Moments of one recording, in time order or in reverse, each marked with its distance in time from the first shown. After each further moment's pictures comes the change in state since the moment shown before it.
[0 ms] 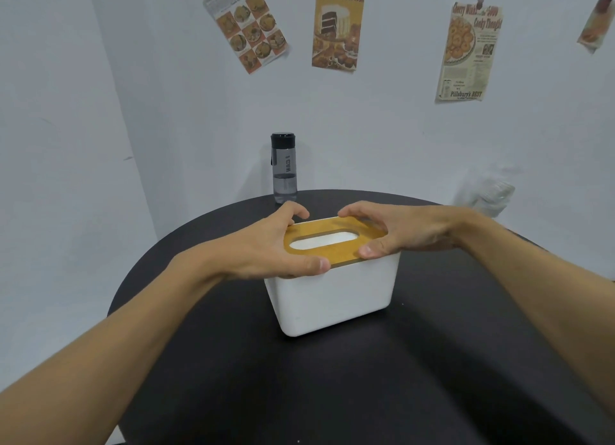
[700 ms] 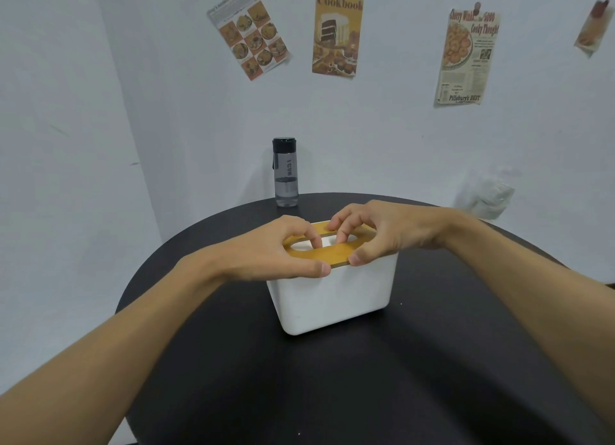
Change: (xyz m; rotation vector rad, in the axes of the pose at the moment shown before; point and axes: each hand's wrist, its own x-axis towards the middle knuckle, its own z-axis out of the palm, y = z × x) left_hand -0.004 0.010 0.002 0.093 -0.009 0.041; right_hand 0.001 -0.023 0.011 -0.177 0.090 -0.105
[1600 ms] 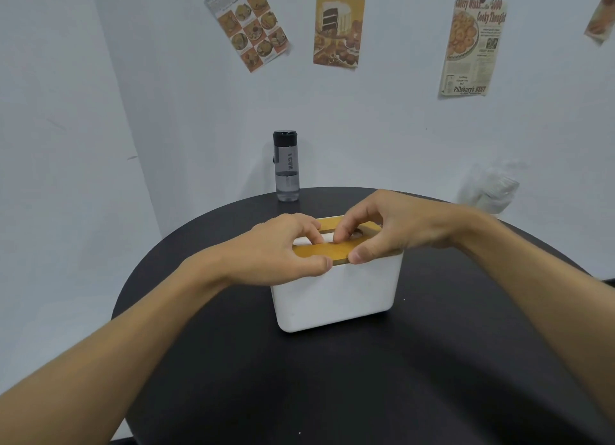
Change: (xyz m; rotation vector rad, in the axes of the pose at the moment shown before) left_hand -0.002 0.005 0.008 0.106 0.023 0.001; right_hand -0.017 -0.014 0.002 -0.004 0.055 -0.028
